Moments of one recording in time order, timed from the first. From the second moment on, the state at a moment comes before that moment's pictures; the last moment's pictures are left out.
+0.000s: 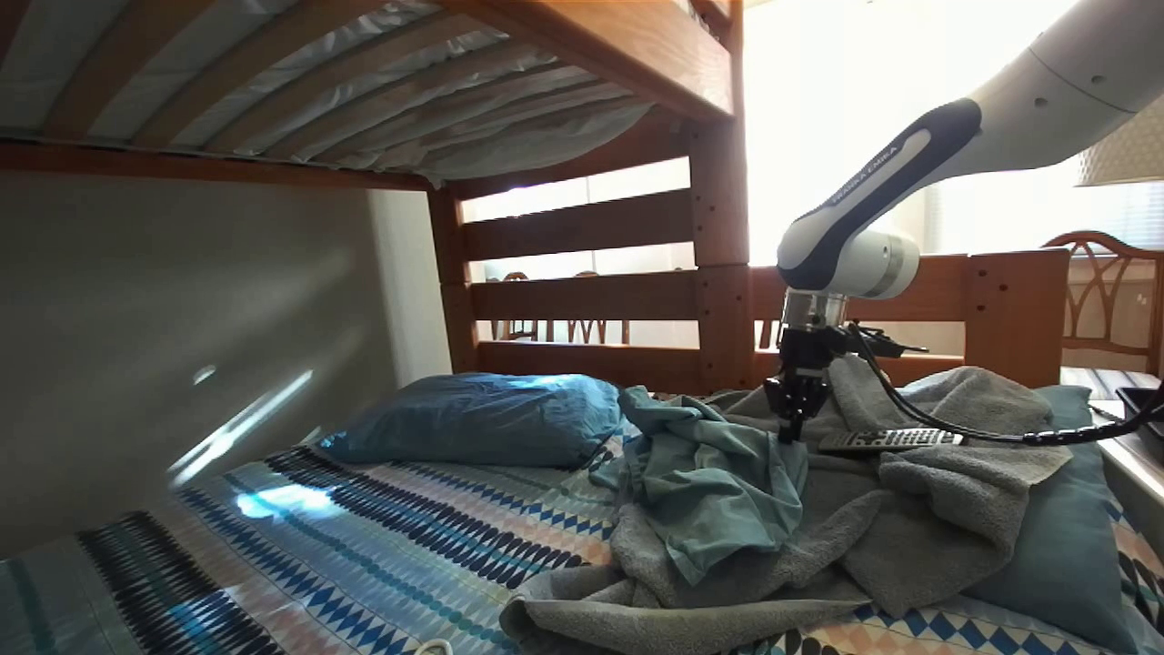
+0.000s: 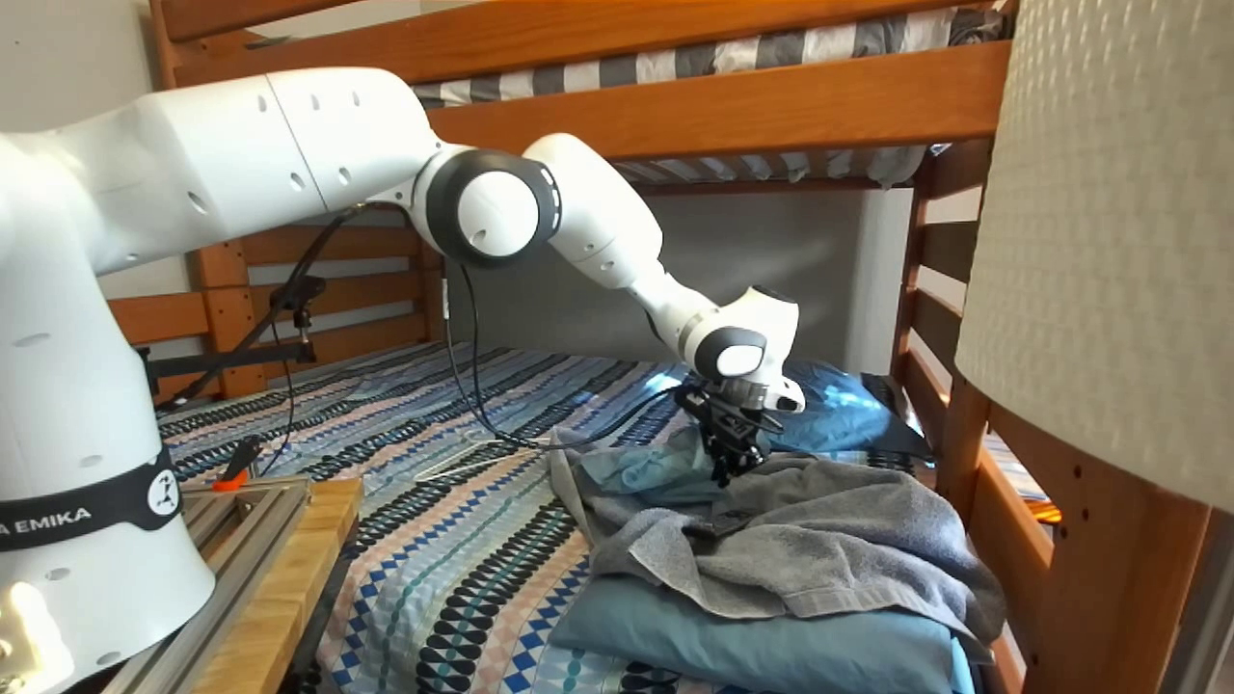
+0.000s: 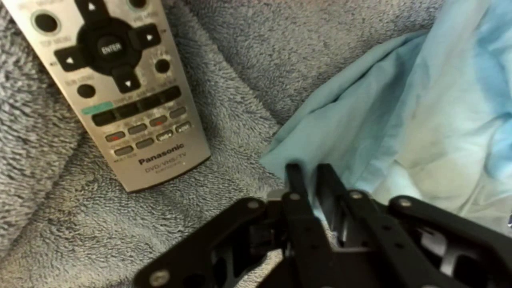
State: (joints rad) arm 0.25 1.27 0.11 -0.99 0.17 2.26 -0.24
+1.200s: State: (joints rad) arm 0.33 1.26 0.10 -0.98 0.08 2.25 -0.28
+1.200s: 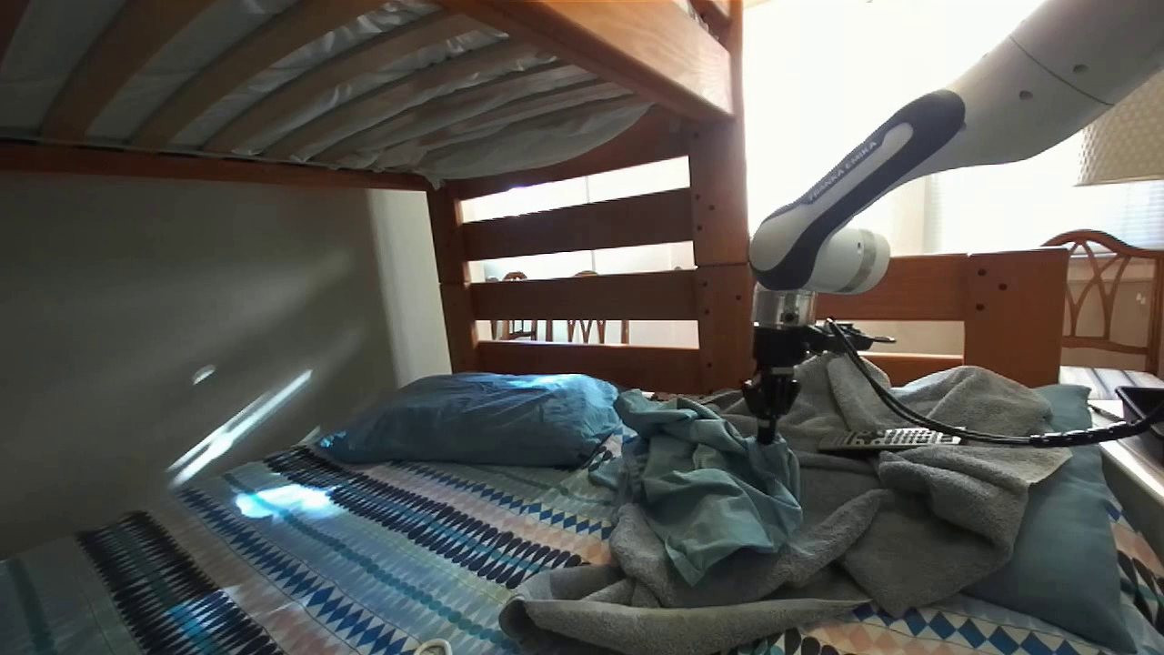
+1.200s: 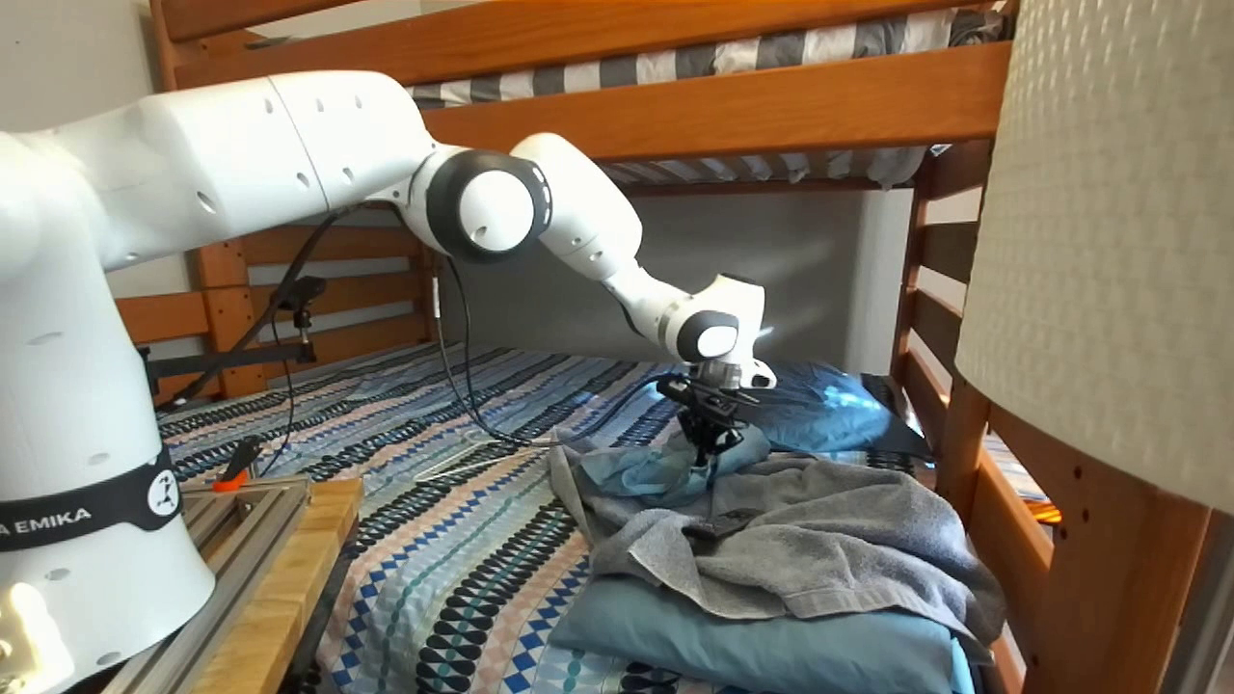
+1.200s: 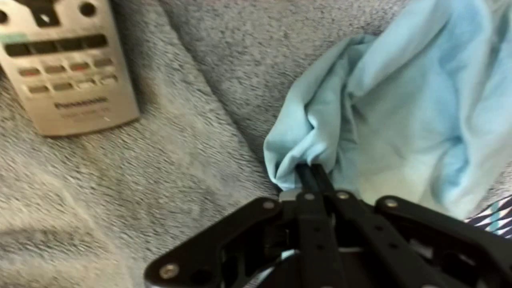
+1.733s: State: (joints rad) arm 0.52 1.19 0.11 -0.98 -0.02 2.27 -0.43
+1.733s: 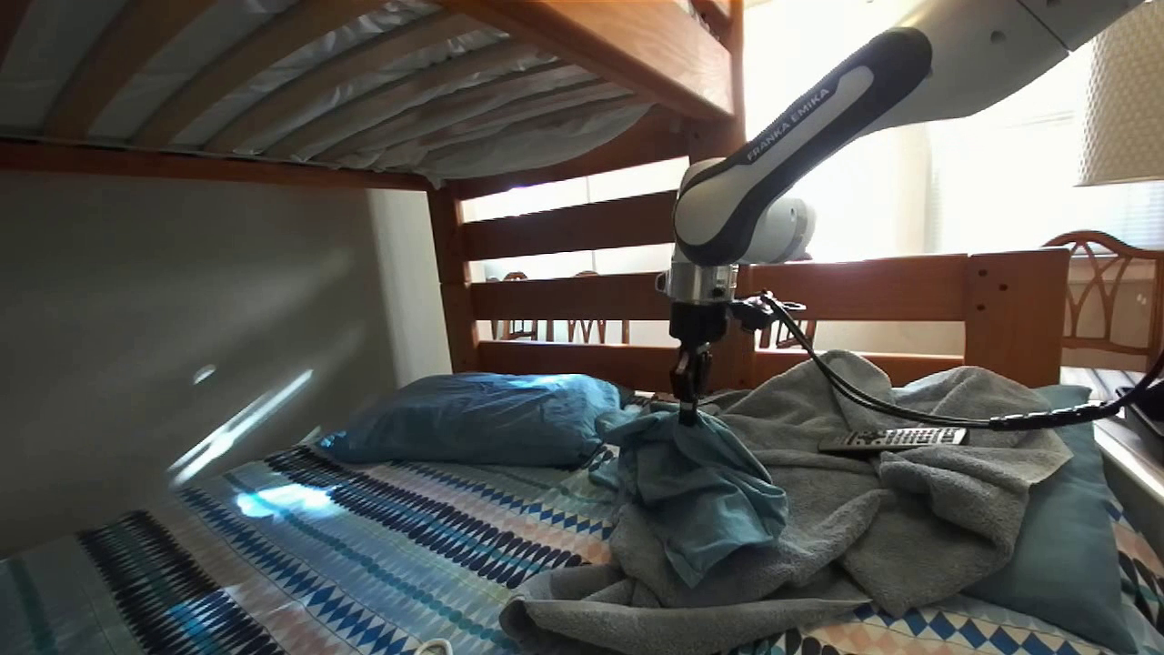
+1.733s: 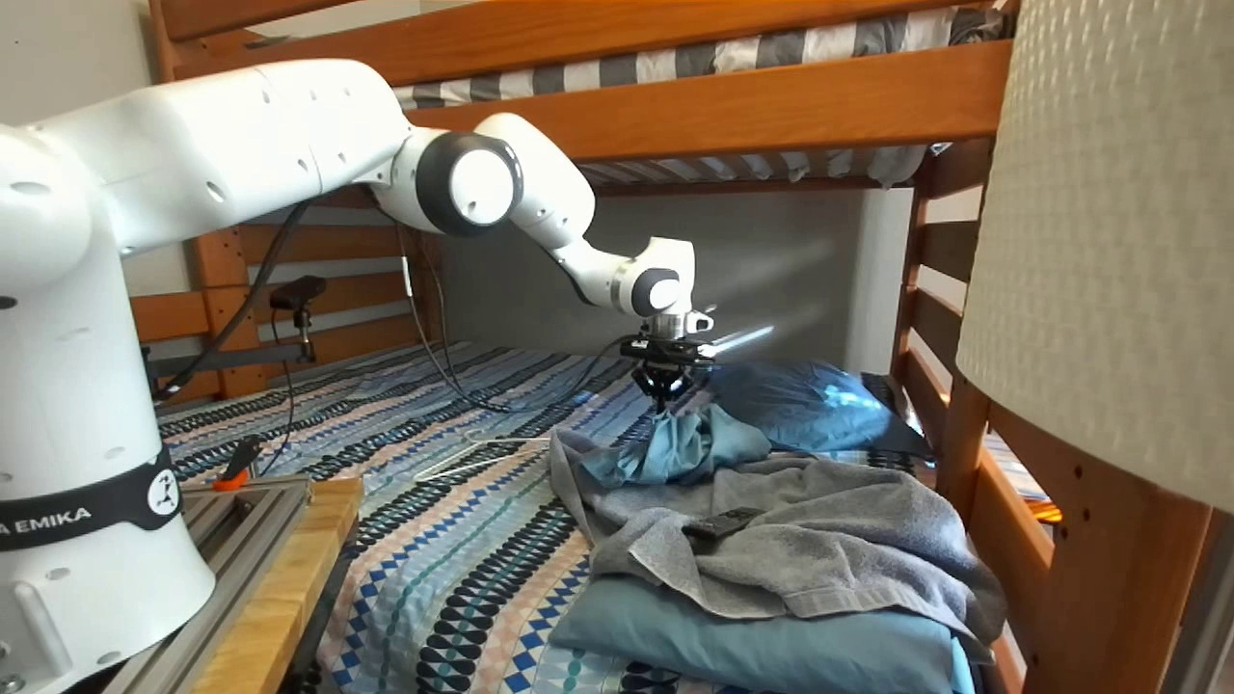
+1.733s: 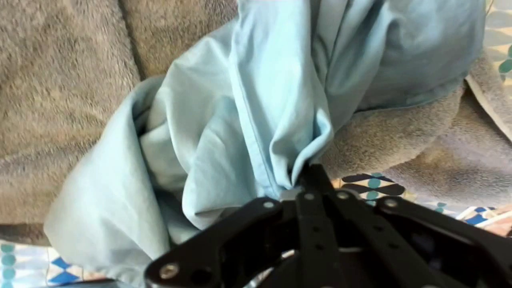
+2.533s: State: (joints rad) arm 0.49 1.17 0.23 -0.99 -0.02 2.31 -0.83
